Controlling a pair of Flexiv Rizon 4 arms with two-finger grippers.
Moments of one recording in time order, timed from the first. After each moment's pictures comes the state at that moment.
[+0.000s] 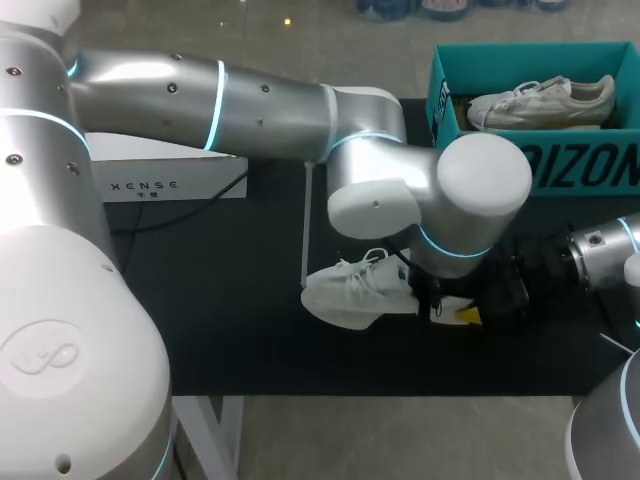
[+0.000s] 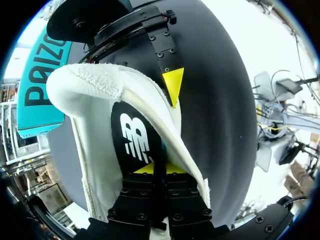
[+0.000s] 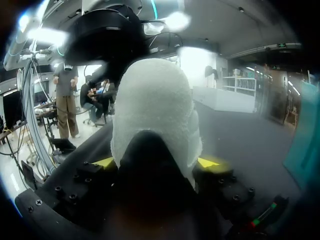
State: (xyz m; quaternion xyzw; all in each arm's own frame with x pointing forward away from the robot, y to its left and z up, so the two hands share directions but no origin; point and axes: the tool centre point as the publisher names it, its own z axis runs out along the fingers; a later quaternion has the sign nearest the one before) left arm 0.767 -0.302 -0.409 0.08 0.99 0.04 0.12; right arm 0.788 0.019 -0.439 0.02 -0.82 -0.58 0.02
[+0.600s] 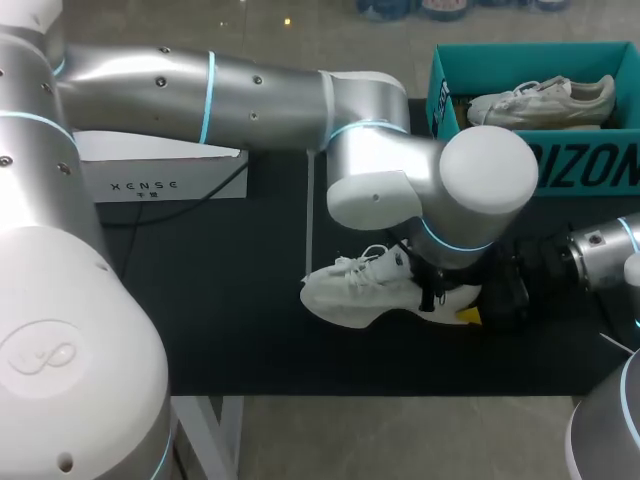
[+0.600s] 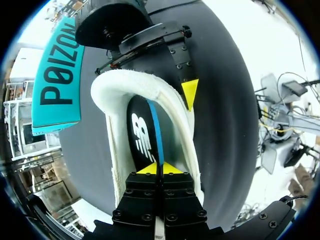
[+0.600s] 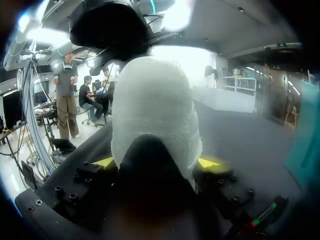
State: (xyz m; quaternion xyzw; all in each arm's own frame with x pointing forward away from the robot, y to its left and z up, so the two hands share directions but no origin) left arm 0.779 -0.306 -0.380 0.07 0.98 0.03 0.16; right arm 0.788 0.019 -0.438 0.02 -0.82 -0.58 0.02
